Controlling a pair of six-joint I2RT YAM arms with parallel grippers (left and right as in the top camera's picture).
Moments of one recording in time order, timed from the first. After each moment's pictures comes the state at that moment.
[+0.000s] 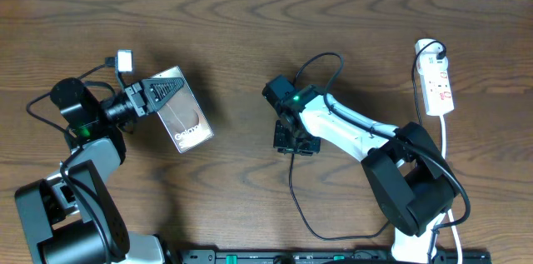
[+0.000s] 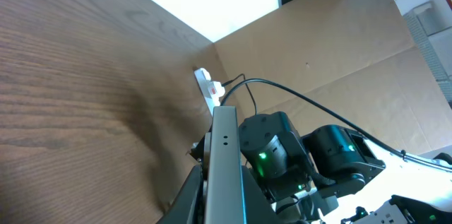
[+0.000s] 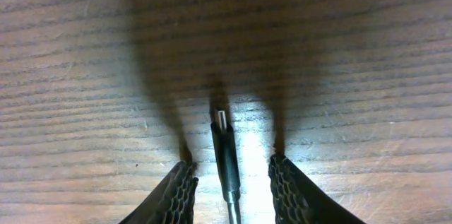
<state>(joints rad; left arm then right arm) 0.40 1.64 0.64 0.83 1.49 -0.90 0.68 1.98 1.28 -0.87 -0.09 0.81</state>
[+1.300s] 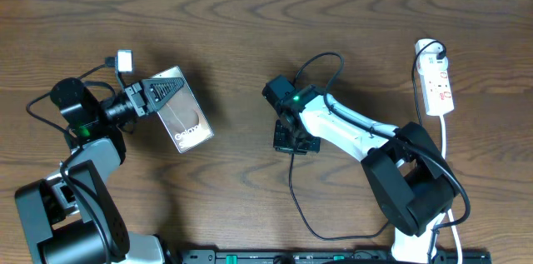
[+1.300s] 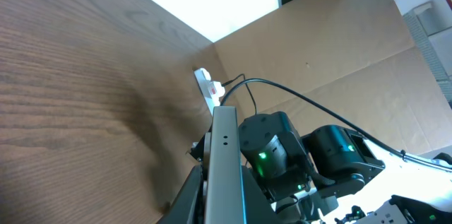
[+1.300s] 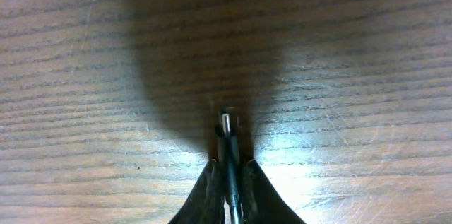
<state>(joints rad) 0.40 1.64 0.64 0.83 1.49 -0.90 0.68 1.98 1.28 -0.86 -0.09 0.82</state>
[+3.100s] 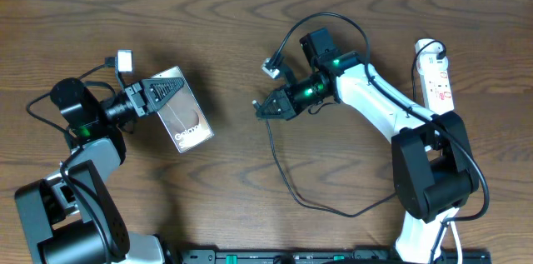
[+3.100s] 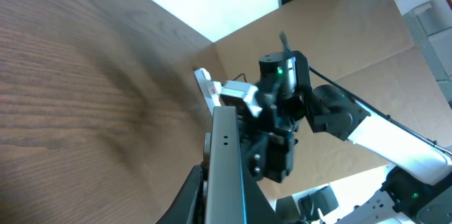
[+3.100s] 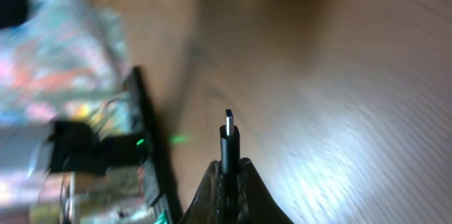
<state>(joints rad) 0.40 1.64 0.64 0.83 1.49 -0.90 0.44 1.98 1.41 -0.69 -1.03 -0.13</state>
